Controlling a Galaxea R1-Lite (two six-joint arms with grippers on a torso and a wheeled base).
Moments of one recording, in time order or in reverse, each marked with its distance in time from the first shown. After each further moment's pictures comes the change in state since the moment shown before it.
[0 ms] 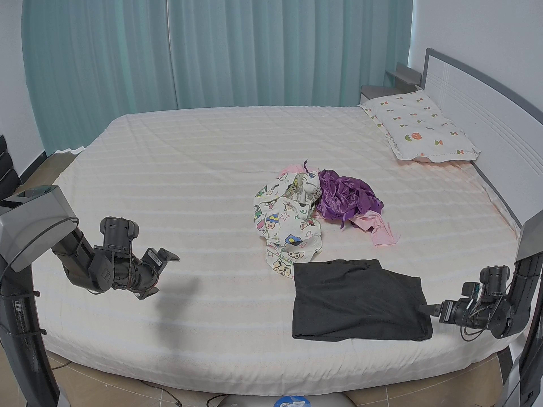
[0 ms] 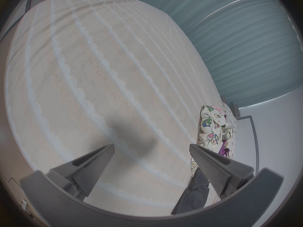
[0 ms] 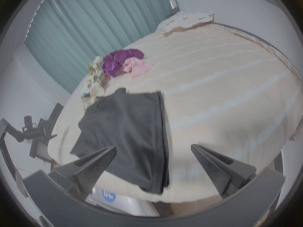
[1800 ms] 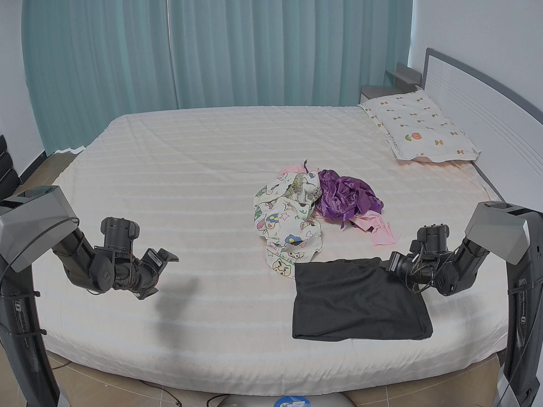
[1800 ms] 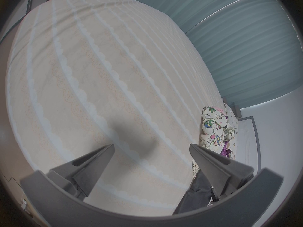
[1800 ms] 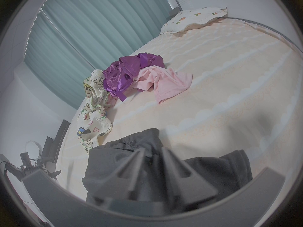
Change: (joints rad) left arm -0.005 0.000 0.002 0.000 0.024 0.000; right arm 0.266 0.195 -0.718 0.409 -0.152 0.291
